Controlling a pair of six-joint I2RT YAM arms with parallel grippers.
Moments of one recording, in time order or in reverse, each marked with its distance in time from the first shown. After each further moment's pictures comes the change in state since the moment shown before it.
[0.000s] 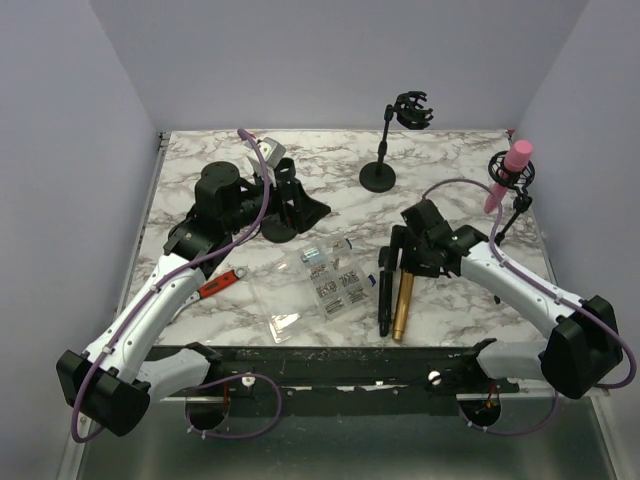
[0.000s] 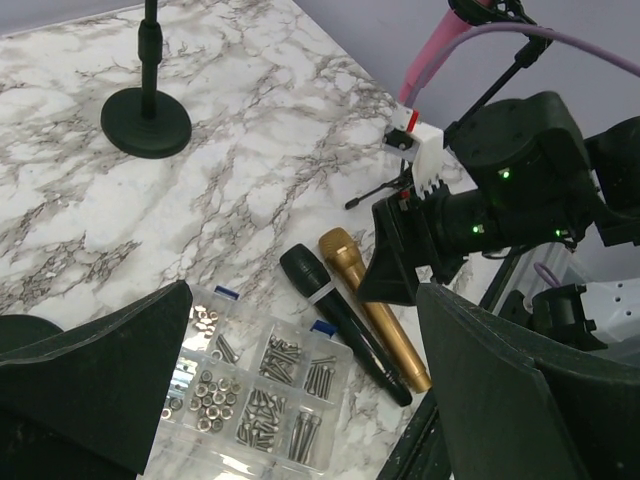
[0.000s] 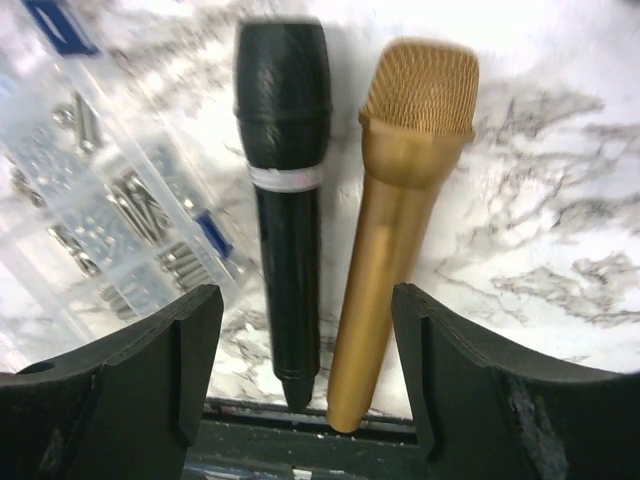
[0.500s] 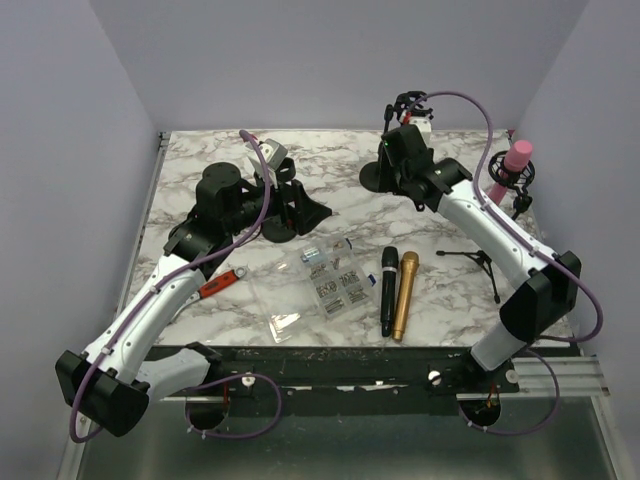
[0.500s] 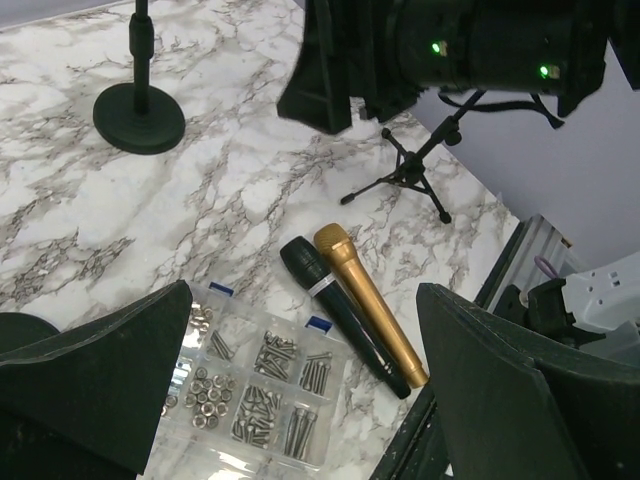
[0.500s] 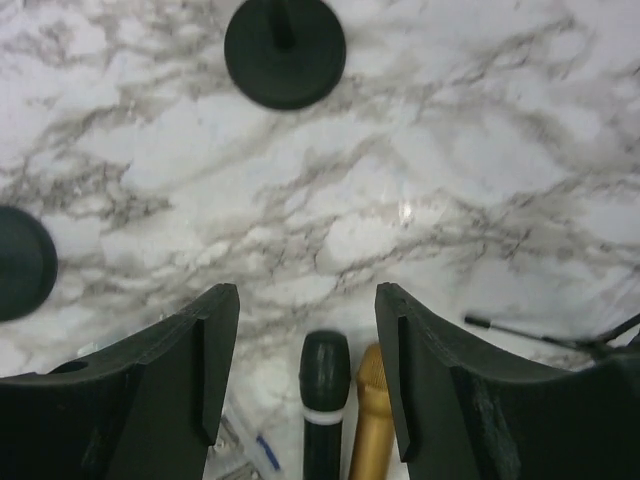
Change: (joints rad) left arm -0.011 -0.003 0.000 -0.010 -0.002 0.000; right arm 0.000 0.312 0.642 -0.046 0.356 -0.225
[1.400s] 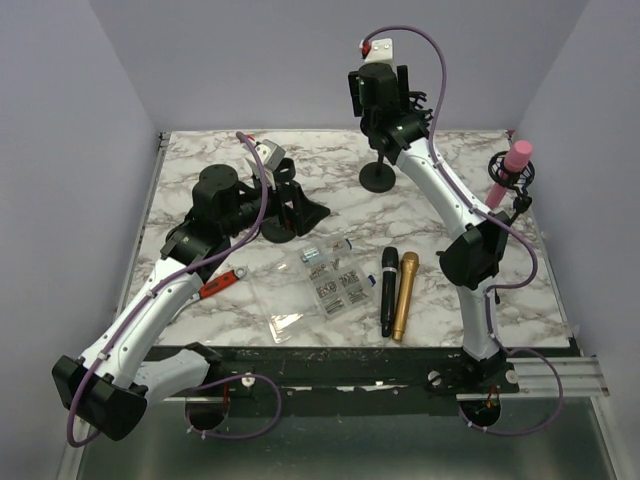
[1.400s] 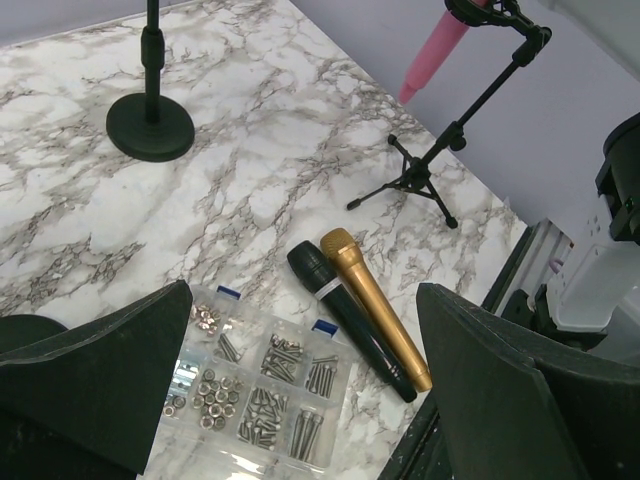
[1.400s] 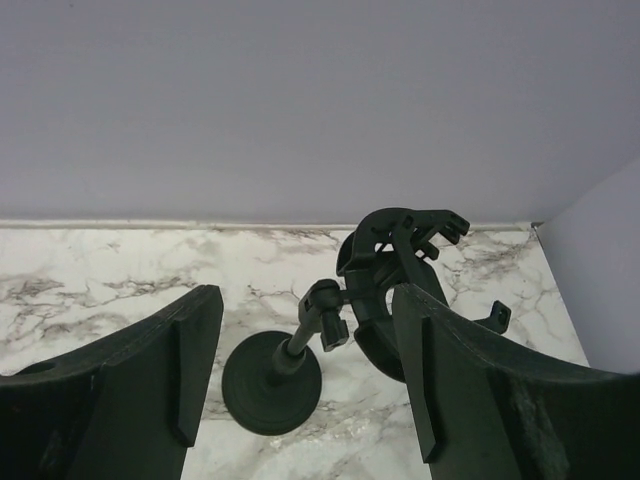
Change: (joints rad) left arm -0.006 -0.024 0.000 -0.008 -0.024 0.014; right arm -0.018 0.559 0.782 0.363 0.256 -0.546
